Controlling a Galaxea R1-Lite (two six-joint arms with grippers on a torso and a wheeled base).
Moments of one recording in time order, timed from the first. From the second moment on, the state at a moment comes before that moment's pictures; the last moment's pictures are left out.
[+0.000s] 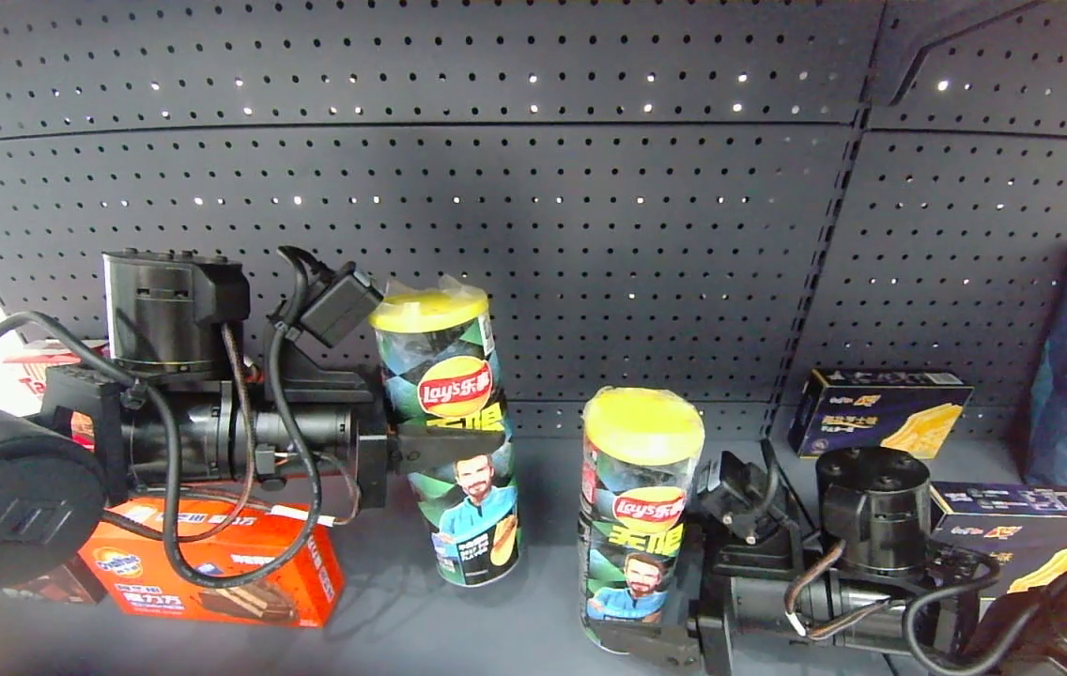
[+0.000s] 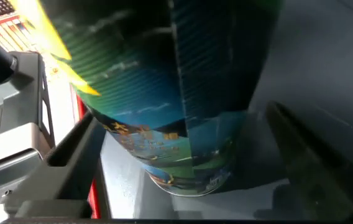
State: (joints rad) left arm -0.34 1.65 -0.85 -0.46 -0.84 0.08; right arm 0.64 1.89 -0.46 -1.11 0.55 -0.08
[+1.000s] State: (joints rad) left arm -0.33 1.65 -0.85 -0.45 -0.84 0.08; right arm 0.43 1.27 -0.14 -1.10 0.39 -0.08
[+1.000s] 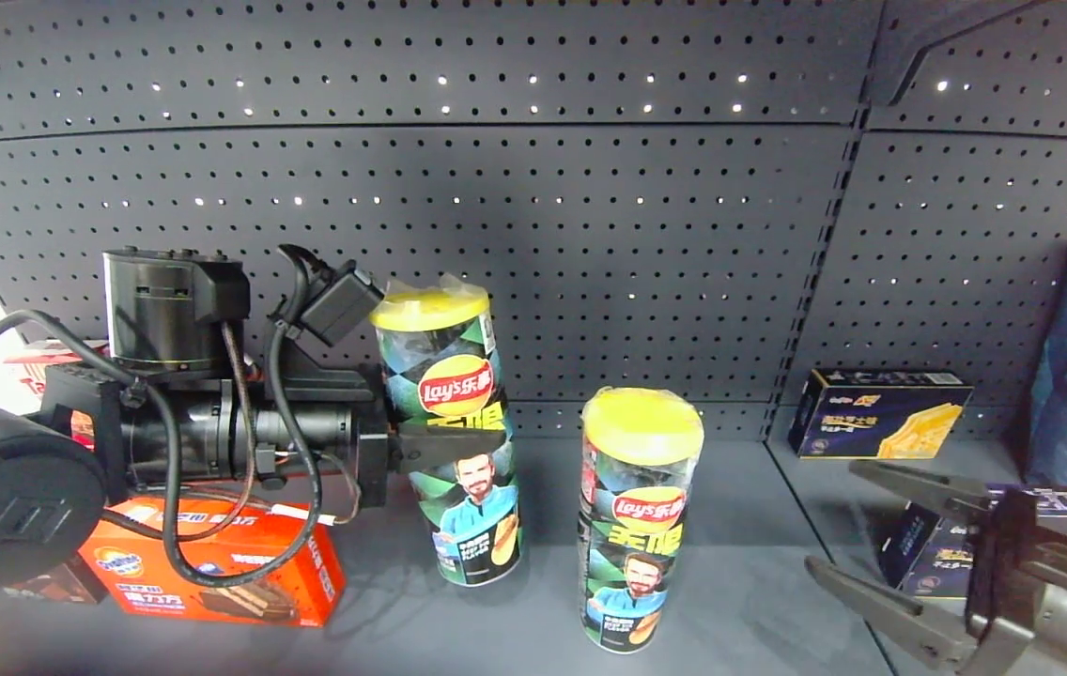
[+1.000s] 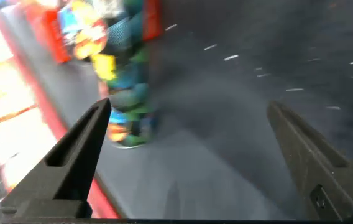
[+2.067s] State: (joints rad) left arm -0.34 1.65 -0.85 -0.46 -0.83 0.08; right arm 0.07 0.36 0.00 -0.35 0.11 -0.05
